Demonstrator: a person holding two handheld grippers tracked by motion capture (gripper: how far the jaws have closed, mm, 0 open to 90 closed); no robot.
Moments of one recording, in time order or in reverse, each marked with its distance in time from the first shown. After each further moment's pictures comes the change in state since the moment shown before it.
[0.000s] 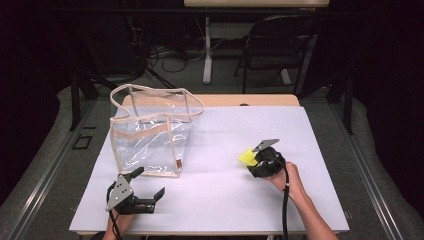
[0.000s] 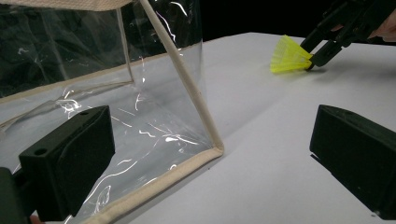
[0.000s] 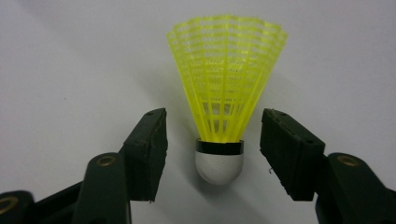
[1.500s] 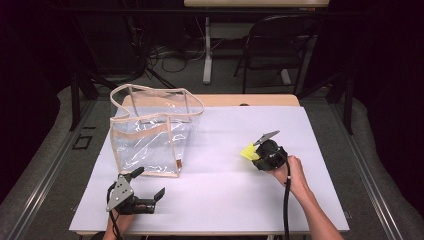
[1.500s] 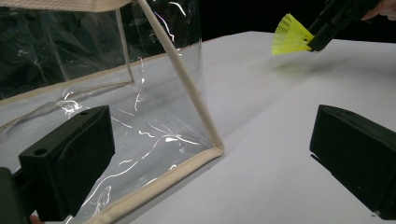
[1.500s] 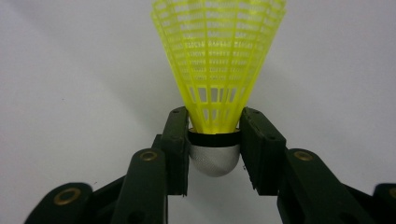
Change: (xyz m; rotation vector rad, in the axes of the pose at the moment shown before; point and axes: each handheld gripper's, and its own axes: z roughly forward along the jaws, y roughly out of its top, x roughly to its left) left arm -0.001 0.000 0.000 0.003 -0.001 0.008; right arm -0.008 0.018 -0.016 0.074 -0.008 0.014
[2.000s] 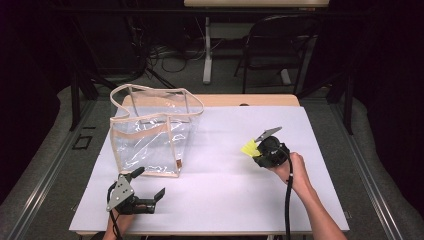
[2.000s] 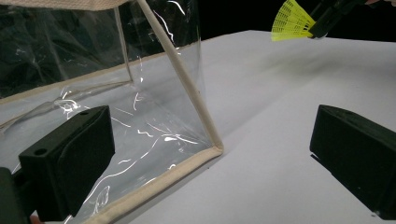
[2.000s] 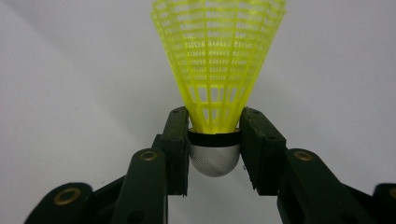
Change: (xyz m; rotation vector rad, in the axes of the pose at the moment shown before) left arm 0.000 0.000 0.001 0.004 -0.002 0.001; right arm -0.002 0.008 -0.015 -0.034 -0.008 -0.006
